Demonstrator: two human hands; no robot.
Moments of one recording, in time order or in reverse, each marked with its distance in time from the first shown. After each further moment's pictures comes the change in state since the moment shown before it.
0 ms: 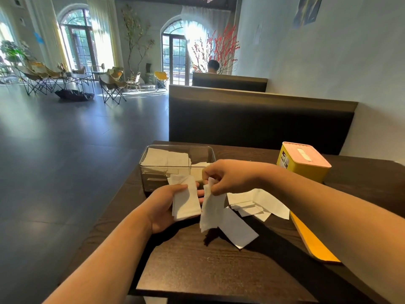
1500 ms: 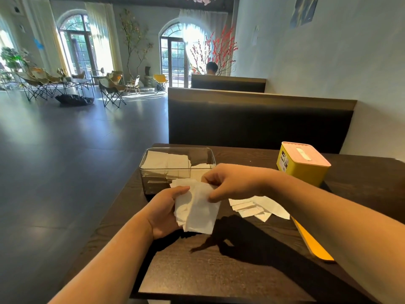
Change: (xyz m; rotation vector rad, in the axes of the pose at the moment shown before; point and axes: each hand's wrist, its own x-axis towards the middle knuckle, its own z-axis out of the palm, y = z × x) left_hand 0.011 -0.007 -0.008 -0.037 -0.156 -0.022; right_hand -0.013 -0.009 0.004 0.110 -0.028 -0.004
